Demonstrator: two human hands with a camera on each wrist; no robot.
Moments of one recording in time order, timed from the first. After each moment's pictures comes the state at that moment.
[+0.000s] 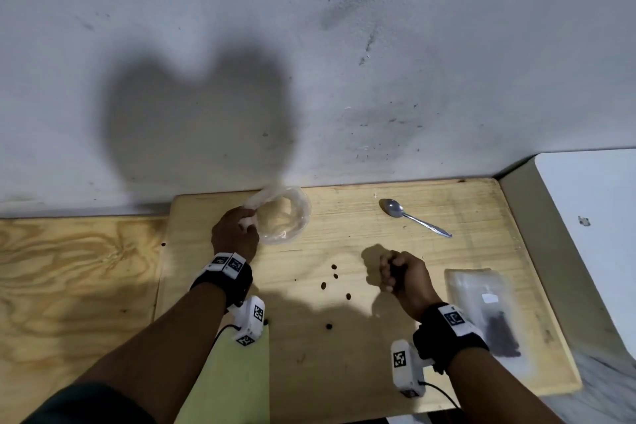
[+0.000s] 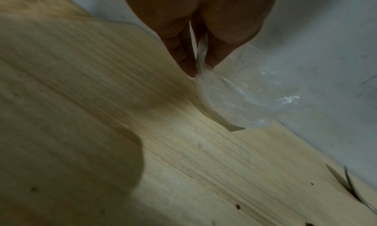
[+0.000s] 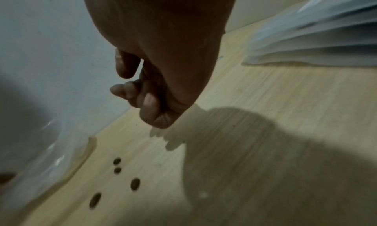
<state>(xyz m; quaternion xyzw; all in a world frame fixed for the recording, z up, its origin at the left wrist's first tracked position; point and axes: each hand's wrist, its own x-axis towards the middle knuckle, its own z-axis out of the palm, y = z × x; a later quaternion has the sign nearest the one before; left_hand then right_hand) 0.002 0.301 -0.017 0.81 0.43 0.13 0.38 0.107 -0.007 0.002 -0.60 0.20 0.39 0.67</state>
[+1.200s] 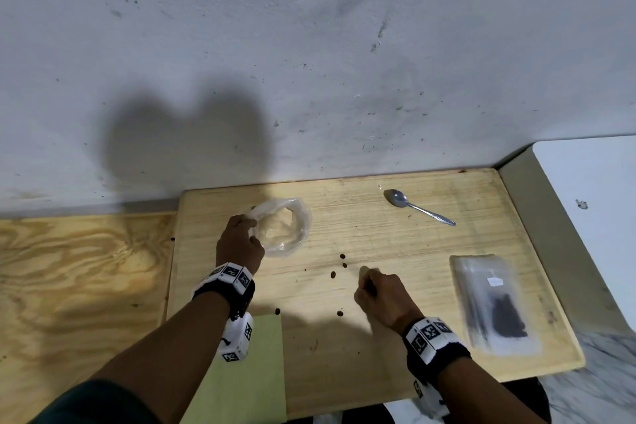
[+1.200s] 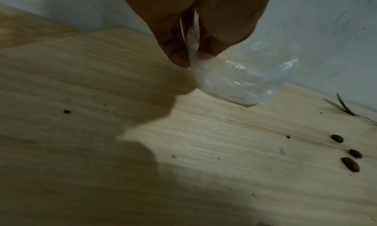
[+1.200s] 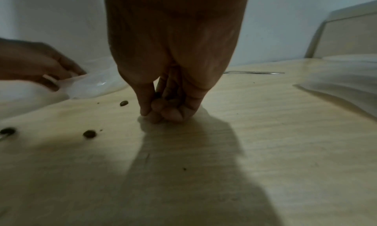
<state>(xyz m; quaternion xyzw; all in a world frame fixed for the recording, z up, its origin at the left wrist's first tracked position) -0.035 0.297 -0.011 0.88 0.38 0.01 0.30 0.043 -0.002 -0.030 -0.88 -0.22 0.32 0.27</state>
